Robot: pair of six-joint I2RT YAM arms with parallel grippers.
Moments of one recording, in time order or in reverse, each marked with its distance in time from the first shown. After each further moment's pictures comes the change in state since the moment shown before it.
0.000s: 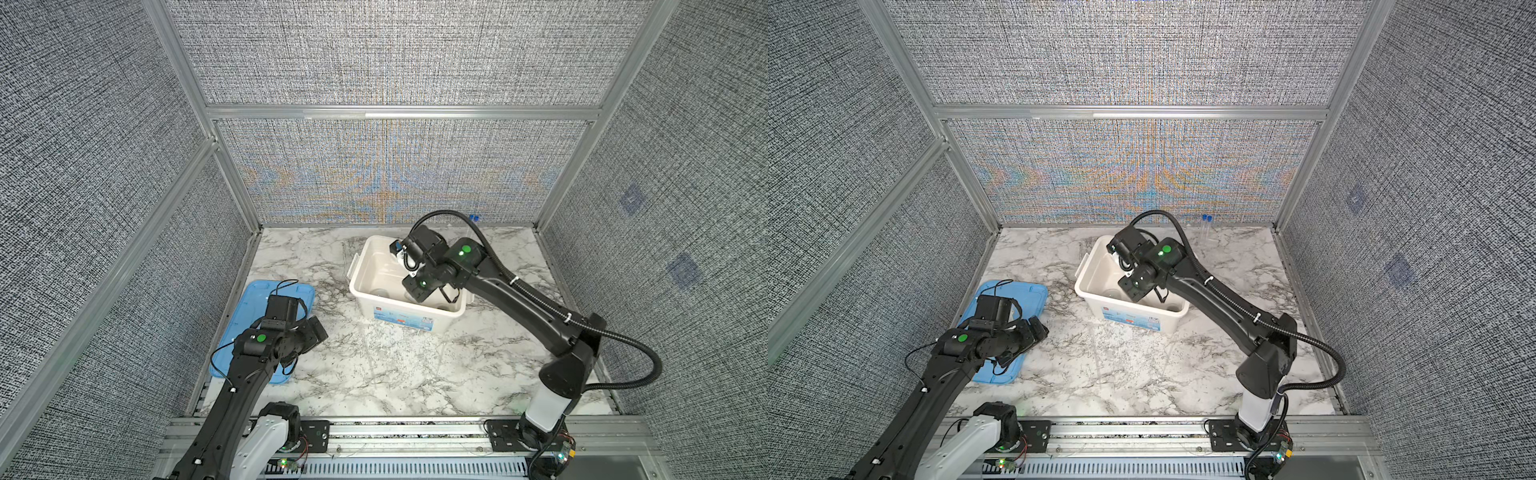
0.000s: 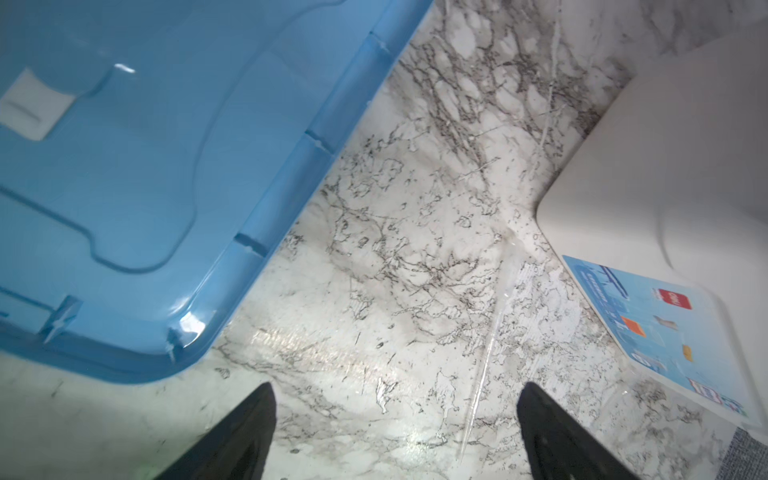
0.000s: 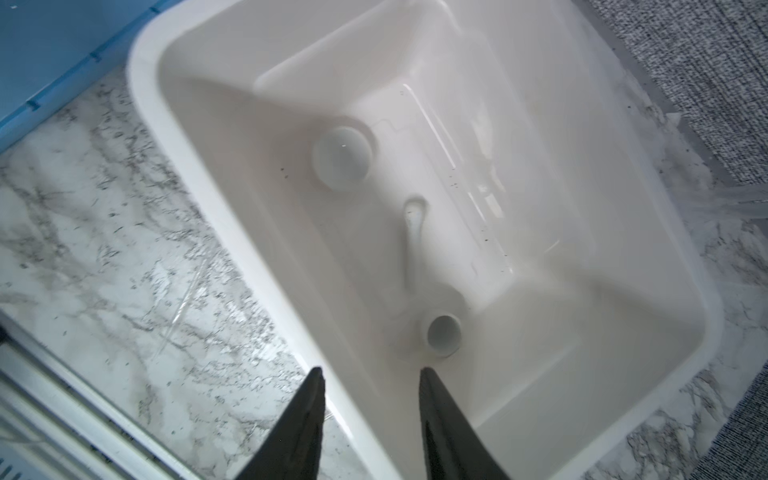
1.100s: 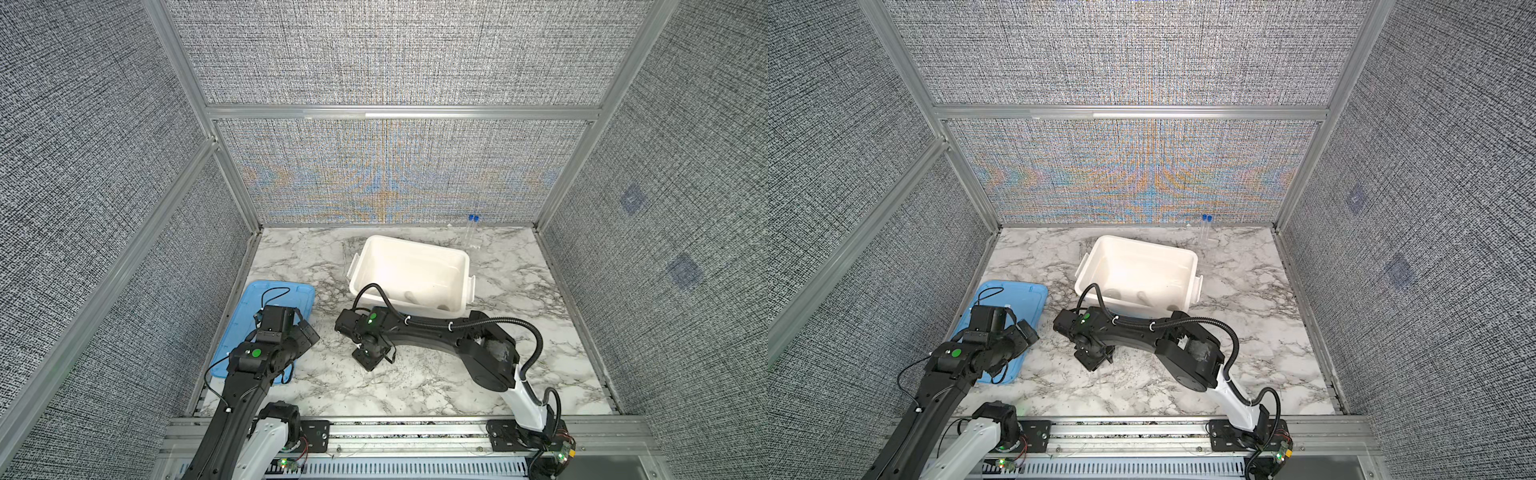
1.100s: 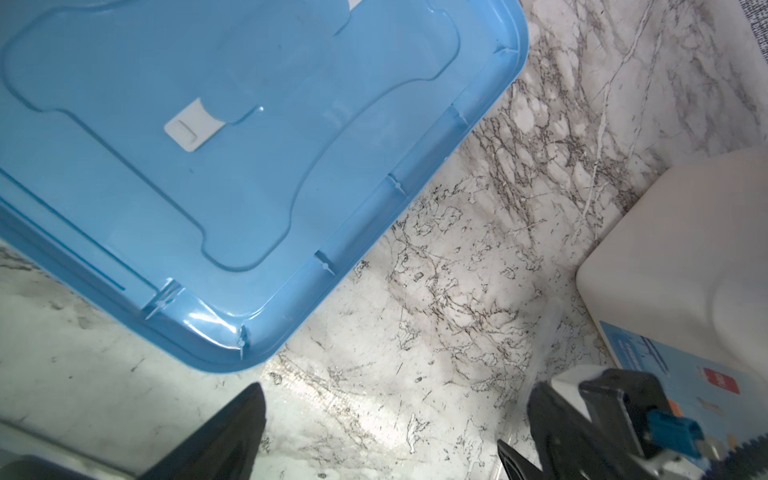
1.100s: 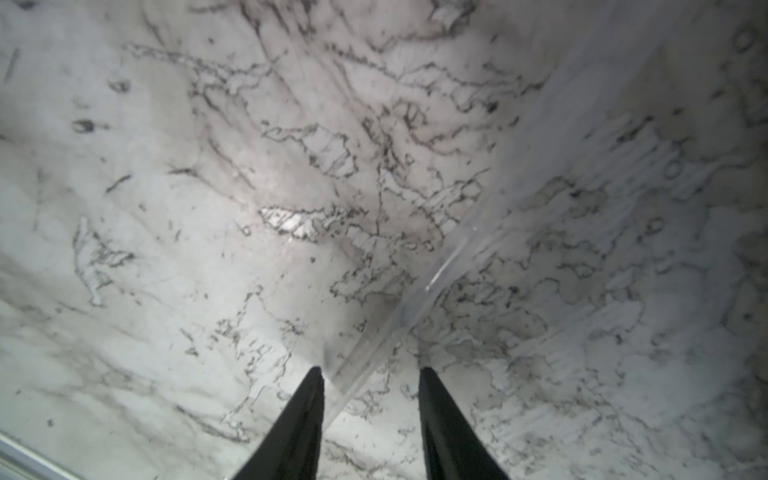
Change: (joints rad) left arm 0.010 -0.101 -0.055 -0.002 -0.134 -0.093; right arm 0.256 0.463 -0.110 0.246 -0.147 0.258
